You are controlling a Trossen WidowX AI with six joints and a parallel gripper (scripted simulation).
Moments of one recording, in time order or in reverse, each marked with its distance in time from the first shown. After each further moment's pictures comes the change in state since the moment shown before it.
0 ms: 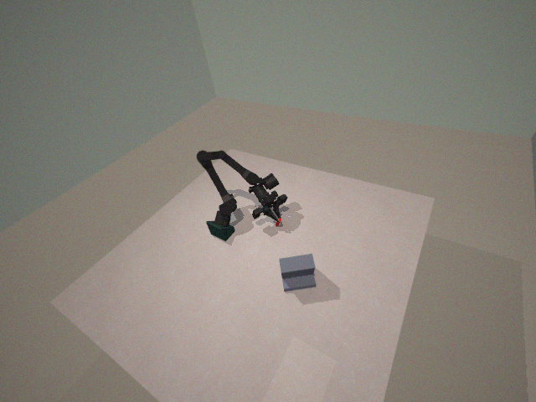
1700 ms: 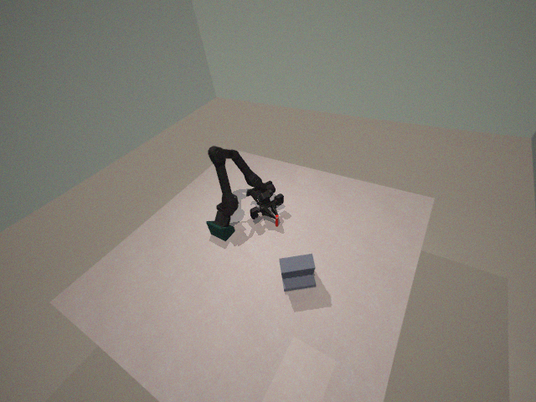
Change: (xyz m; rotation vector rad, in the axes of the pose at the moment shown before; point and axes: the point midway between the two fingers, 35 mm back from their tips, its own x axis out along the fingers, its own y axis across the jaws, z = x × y) arm -0.018 -0.001 -0.018 -0.001 -0.293 -0.001
